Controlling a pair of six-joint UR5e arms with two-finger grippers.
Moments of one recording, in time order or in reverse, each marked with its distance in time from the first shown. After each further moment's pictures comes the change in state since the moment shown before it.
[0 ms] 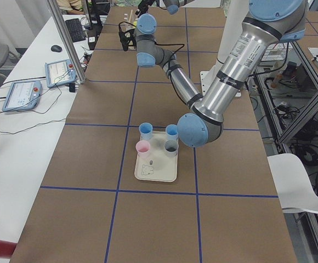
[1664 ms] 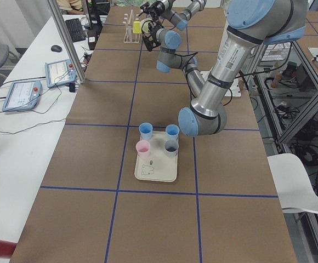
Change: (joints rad) left arm 0.316 -0.061 0.096 -0.395 0.462 -0.302; right arm -0.327 0.282 0.006 0.188 -0.351 0.977
